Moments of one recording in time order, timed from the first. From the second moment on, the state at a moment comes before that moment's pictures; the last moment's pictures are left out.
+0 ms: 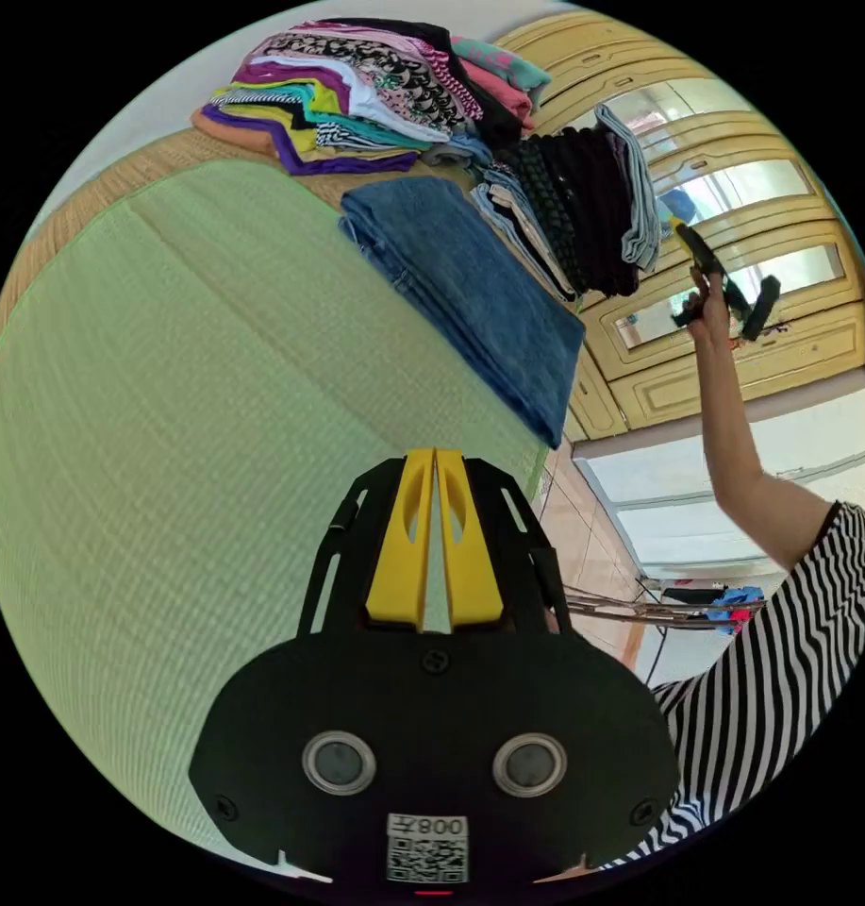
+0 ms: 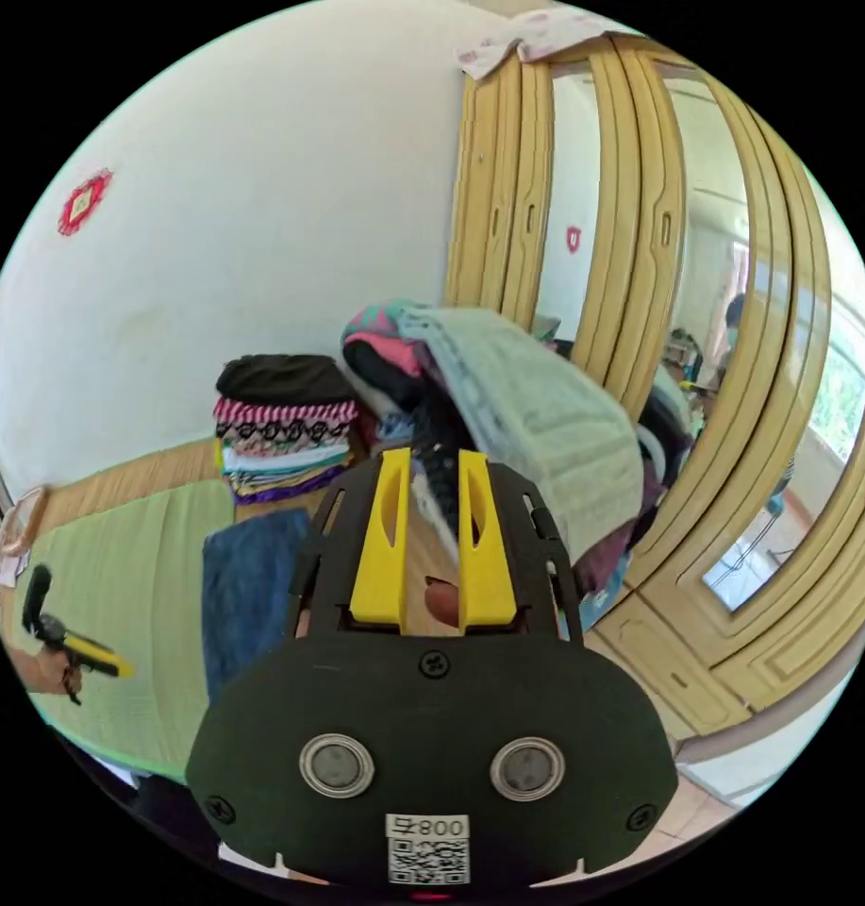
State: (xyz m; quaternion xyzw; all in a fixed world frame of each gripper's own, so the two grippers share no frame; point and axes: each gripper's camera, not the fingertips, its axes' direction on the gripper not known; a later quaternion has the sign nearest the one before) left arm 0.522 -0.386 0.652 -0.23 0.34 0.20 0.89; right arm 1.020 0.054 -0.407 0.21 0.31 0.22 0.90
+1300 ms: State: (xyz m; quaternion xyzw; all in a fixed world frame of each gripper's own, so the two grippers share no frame) left arm 0.135 -0.166 0.263 -0.13 0.46 0.05 0.88; right arm 0.991 -0.088 -0.723 0.42 -0.17 0.09 0.89
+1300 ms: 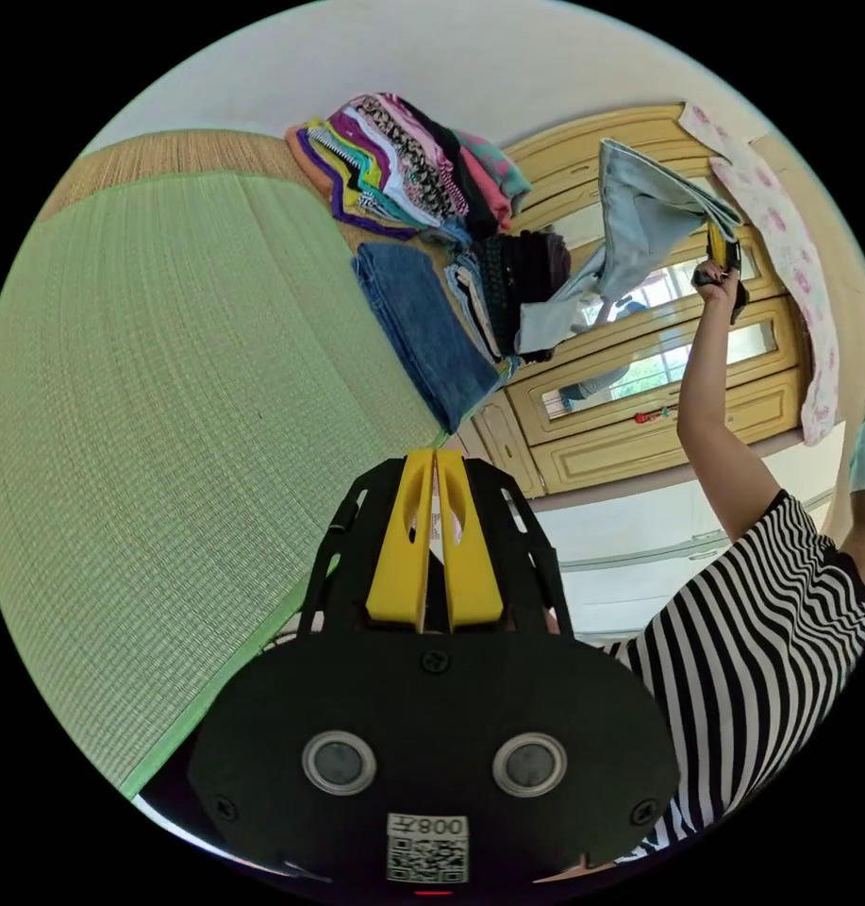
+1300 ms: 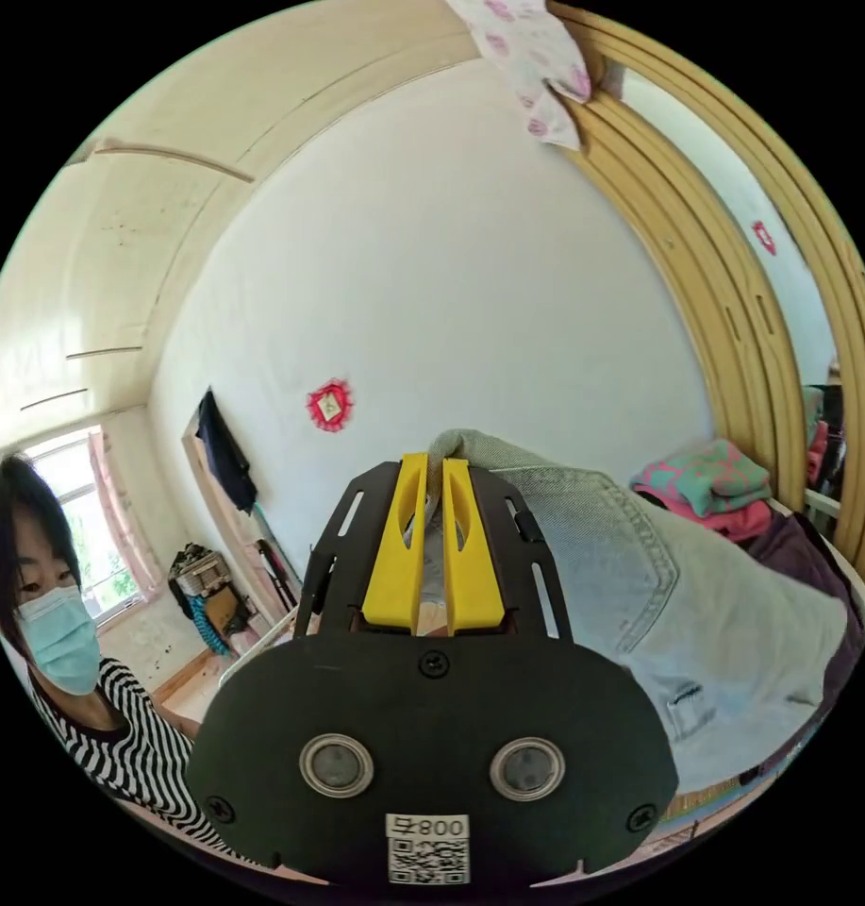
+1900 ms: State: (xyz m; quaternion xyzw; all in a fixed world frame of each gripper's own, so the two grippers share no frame) left arm -0.130 -0.017 -0.141 0.29 0.27 0.10 0.91; right arm 0.702 -0.186 -0.577 0.28 -0.41 -0.06 0.87
